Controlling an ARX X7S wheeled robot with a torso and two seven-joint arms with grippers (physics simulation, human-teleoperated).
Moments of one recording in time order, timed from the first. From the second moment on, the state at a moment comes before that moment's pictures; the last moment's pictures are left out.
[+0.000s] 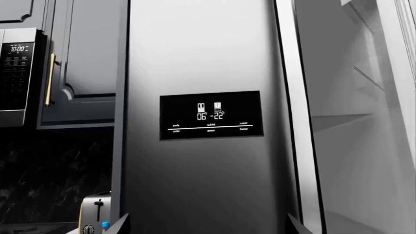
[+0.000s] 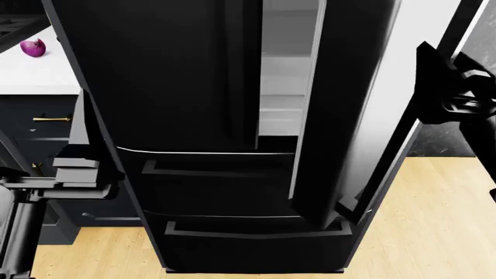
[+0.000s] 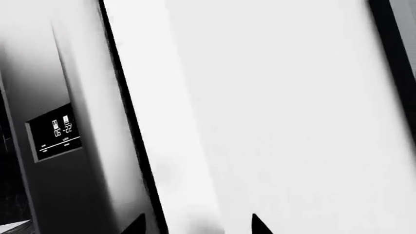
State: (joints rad) left arm -0.30 -1.15 0.38 0.94 -0.79 -0.02 -0.96; right arm 0.52 0.77 0.19 -0.48 1.36 0.53 0.28
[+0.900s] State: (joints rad) left arm -0.30 -1.14 0.38 0.94 -0.78 -0.02 -0.96; right arm 0.60 0.86 0.51 -0.65 1.53 0.43 0.26
